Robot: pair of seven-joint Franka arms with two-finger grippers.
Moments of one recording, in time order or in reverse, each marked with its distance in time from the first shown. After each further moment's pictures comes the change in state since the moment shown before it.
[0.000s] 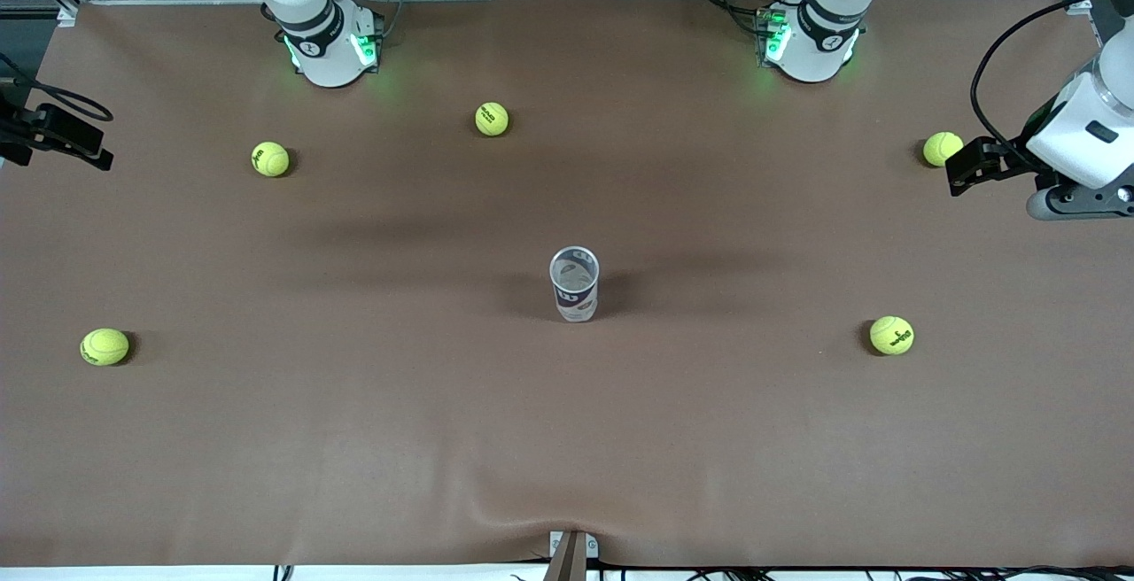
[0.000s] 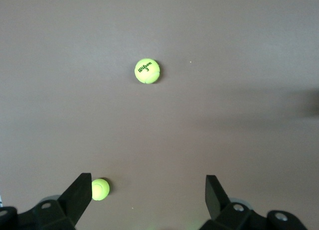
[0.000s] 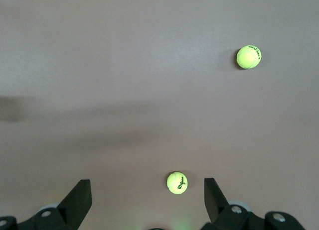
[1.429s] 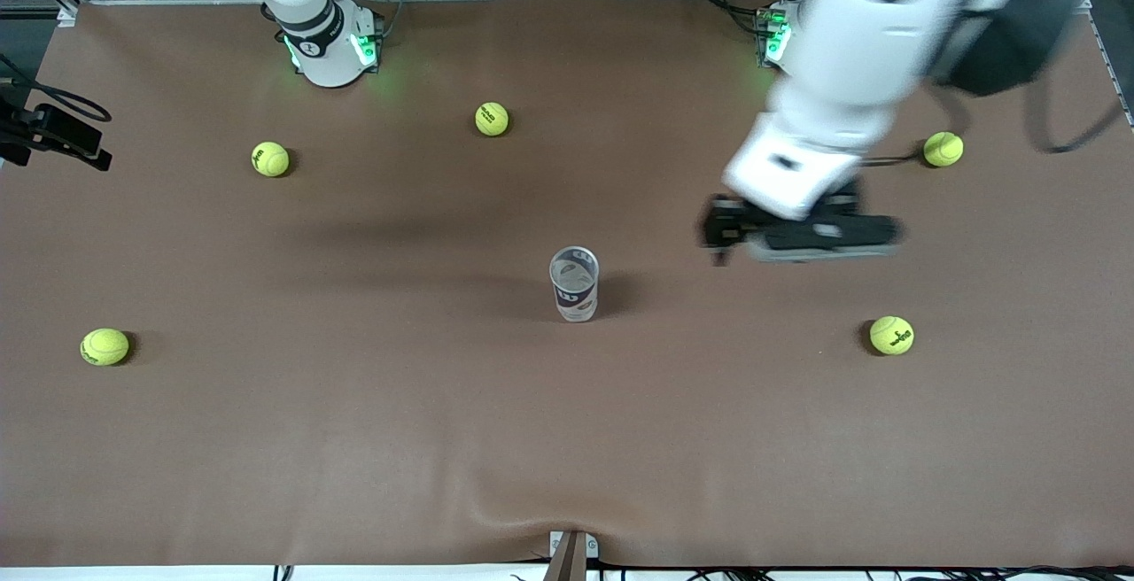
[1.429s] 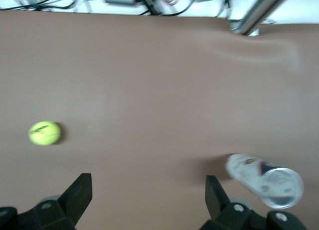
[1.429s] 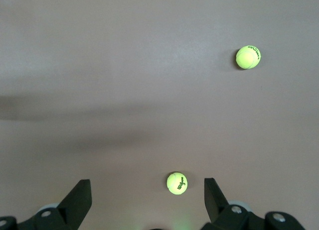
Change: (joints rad) left arm -0.343 0.234 0.001 0.232 0.043 0.236 -0.391; right arm -0.001 0.000 -0.001 0.000 0.000 0.002 0.000
